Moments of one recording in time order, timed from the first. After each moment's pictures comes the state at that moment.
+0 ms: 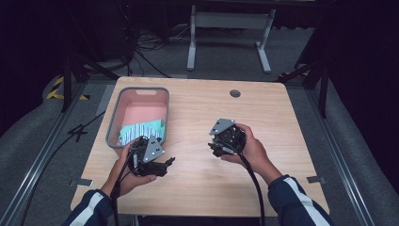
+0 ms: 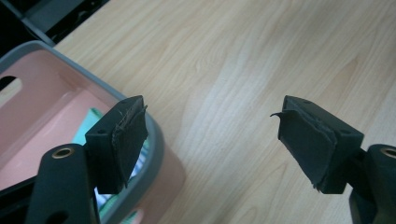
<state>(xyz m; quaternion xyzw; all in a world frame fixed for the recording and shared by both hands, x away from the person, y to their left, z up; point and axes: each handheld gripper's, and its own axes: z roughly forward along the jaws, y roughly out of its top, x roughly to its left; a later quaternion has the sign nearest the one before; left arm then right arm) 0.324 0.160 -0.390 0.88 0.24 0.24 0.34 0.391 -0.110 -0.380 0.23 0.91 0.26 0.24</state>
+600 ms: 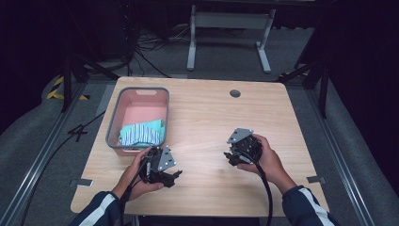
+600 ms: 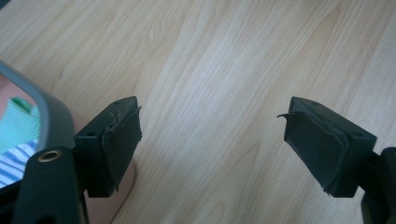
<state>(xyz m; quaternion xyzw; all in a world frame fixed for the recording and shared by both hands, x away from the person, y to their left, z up) 0.323 0.140 -0.432 0.90 0.22 0.21 0.30 0.379 -0.160 -0.410 0.26 0.90 0.25 0.23</state>
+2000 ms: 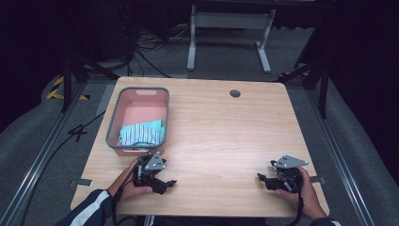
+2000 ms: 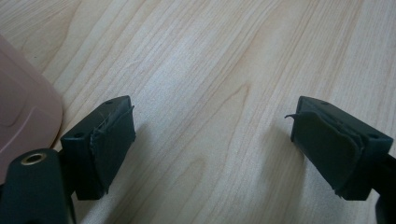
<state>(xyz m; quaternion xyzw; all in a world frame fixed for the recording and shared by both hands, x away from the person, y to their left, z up) 0.335 0.174 -0.483 0.90 0.24 0.09 0.36 0.321 -0.292 -0.478 0.39 0.84 0.33 0.19</state>
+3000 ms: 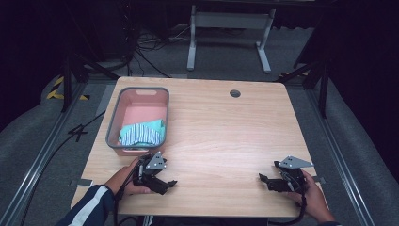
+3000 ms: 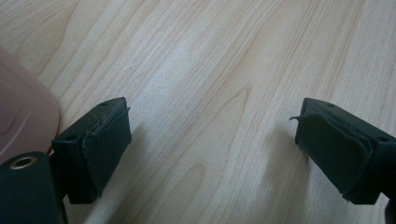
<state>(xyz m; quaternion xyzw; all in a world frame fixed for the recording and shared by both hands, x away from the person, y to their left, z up) 0.336 0.171 -0.483 0.90 0.24 0.08 0.36 0.321 -0.301 -0.487 0.42 0.81 0.36 0.18</state>
